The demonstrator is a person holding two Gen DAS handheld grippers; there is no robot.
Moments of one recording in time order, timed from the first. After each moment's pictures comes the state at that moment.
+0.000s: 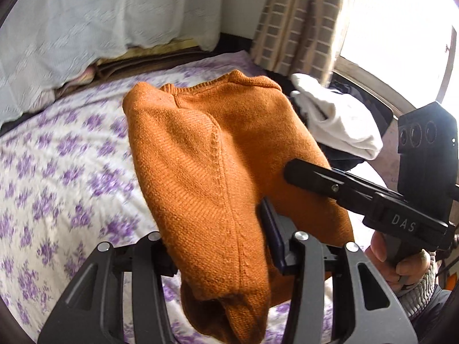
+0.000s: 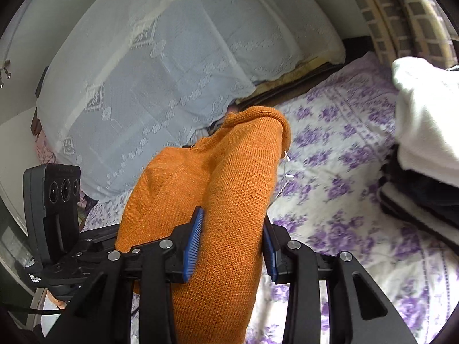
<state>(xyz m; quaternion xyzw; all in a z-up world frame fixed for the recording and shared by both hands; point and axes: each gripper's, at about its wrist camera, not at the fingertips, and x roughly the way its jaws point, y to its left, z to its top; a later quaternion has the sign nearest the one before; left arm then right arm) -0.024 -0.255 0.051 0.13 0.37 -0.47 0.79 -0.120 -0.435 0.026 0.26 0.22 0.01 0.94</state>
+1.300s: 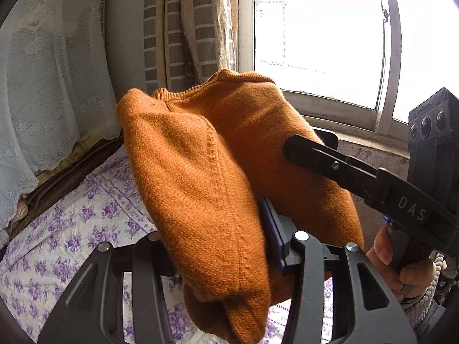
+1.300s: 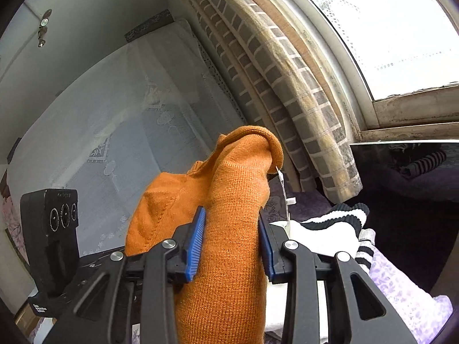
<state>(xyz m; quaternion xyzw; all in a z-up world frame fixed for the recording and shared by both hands) -0.102 -0.482 0.166 0.19 0.23 -0.59 0.75 -0.228 -0.607 0.130 0.27 0.04 -0.17 0.95</state>
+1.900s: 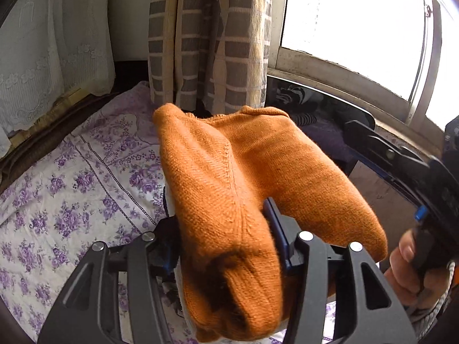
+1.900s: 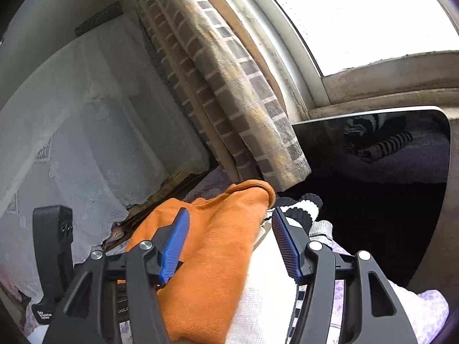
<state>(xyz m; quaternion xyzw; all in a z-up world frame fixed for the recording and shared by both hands) -0.044 -0.552 0.072 0.19 0.30 -0.57 0.74 -0.205 -0.673 0.060 0.31 0.08 -0.25 0.91</state>
